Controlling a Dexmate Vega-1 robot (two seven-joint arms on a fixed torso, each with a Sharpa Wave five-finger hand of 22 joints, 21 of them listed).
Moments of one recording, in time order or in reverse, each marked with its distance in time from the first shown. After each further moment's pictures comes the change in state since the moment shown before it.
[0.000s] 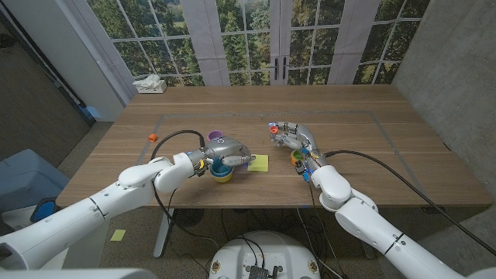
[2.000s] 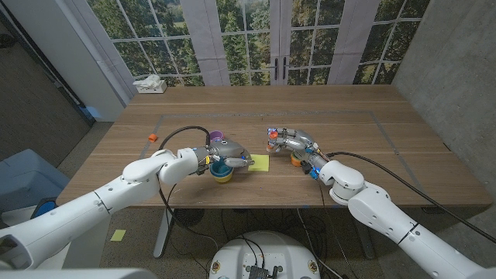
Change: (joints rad) left arm -0.051 0.007 0.058 -0.044 0.014 0.112 -0.238; left_hand -0.012 0.001 -0.001 0.022 0.000 -0.104 -0.018 -0.024 -0.009 -0.126 -0.007 -0.025 -0.009 -0.159 0.016 -0.012 -0.005 -0.088 0.001 -0.044 -0.007; right arm 0.025 -0.088 0.045 -0.030 0.384 -0.144 0.238; right_hand 0.000 0.000 0.010 -0.001 0.003 0.008 -0.002 -0.003 0.014 0.004 -0.004 0.003 0.005 0.006 -0.005 0.001 0.002 0.004 0.004 0.000 -0.002
